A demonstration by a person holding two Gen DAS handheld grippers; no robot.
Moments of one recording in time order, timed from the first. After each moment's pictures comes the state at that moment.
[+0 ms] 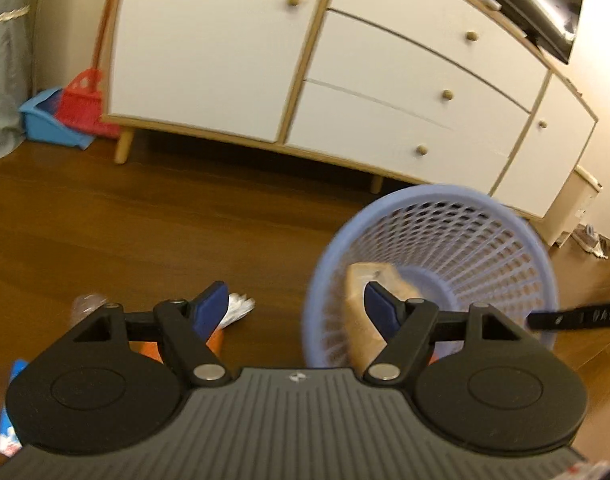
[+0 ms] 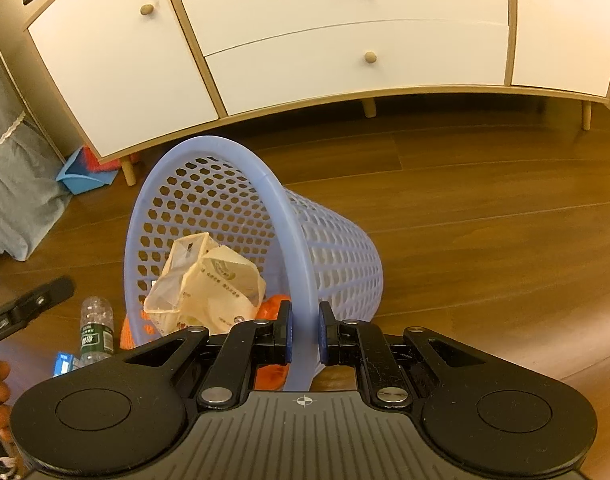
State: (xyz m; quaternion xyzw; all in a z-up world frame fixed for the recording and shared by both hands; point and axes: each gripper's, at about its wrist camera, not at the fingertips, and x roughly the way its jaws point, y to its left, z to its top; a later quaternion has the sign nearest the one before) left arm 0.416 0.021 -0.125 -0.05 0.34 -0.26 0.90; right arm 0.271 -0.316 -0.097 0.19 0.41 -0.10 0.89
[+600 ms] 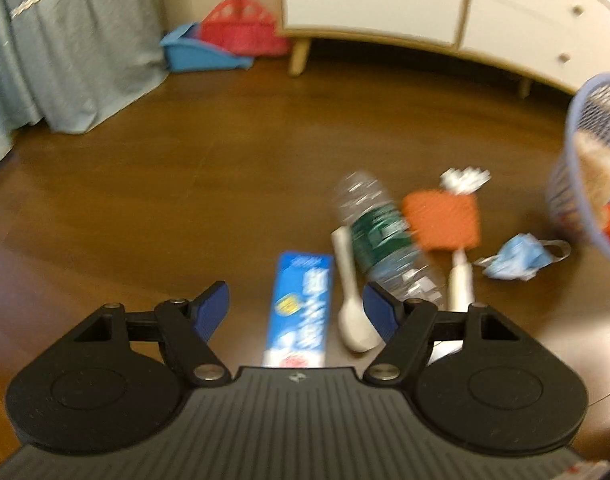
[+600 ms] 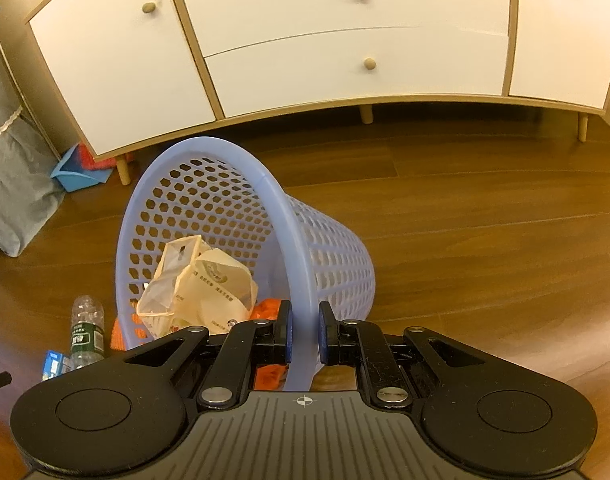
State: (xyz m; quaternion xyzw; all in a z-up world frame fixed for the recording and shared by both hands) left arm 0.417 0.214 -0.184 0.08 0.44 -0.11 0.89; right arm 0.271 -0.306 -0.098 0.17 0.40 -0.11 0.89
